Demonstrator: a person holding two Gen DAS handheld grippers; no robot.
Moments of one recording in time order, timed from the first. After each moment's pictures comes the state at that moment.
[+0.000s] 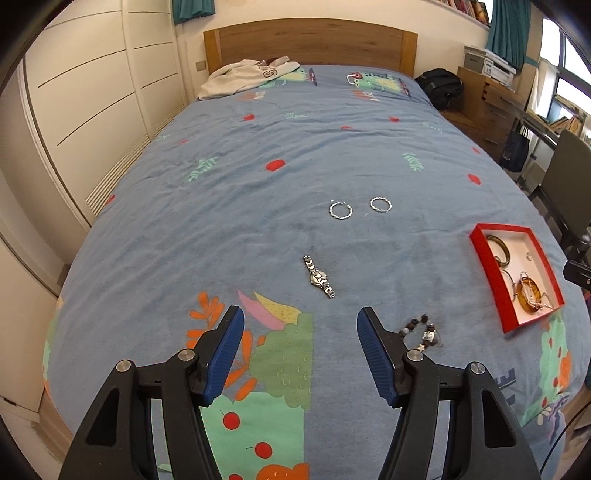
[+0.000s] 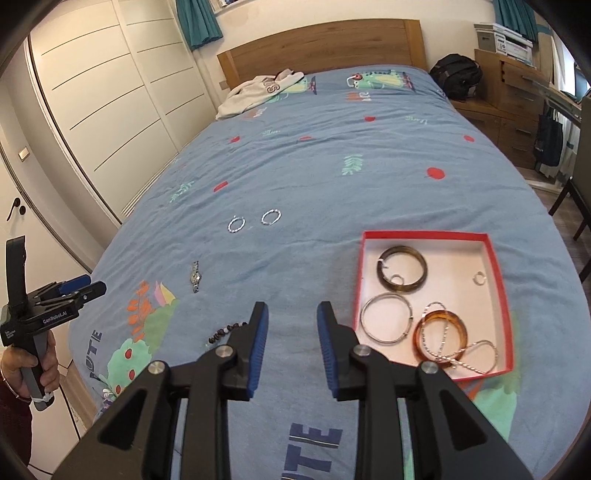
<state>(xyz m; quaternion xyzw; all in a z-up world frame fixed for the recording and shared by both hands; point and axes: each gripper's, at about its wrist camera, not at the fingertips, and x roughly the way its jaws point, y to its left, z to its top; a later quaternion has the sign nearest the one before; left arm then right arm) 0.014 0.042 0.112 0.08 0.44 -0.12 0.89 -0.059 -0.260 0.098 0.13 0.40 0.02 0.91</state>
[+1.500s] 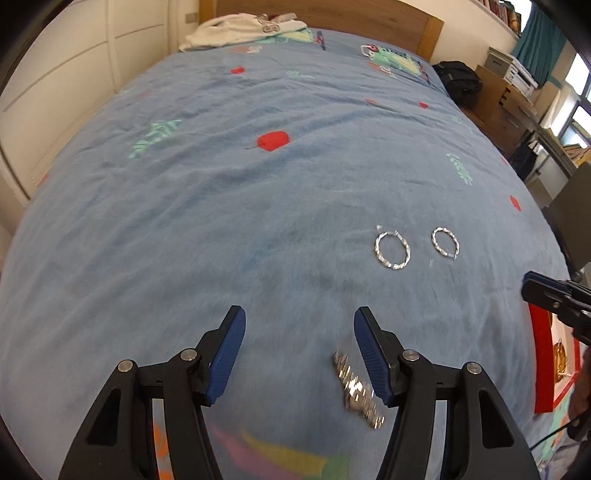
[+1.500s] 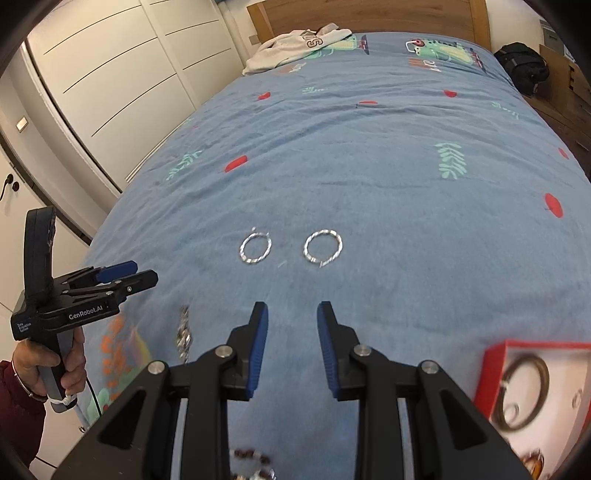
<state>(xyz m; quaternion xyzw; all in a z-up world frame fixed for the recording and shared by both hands) 0.217 0.034 0.017 0.01 0.50 -0.17 0.85 0.165 -0.202 0.026 0.10 0.45 0.09 0.88</state>
